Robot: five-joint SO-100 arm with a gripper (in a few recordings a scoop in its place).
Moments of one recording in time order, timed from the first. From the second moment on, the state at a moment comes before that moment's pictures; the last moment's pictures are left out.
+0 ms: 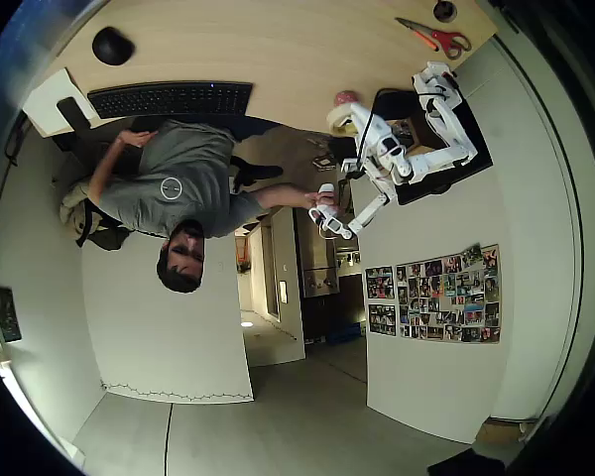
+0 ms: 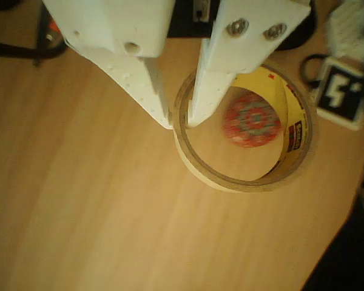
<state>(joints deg) -35.2 111.2 105.0 71.6 -79.9</state>
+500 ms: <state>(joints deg) -46.7 109.2 126.7 55.0 -67.2</state>
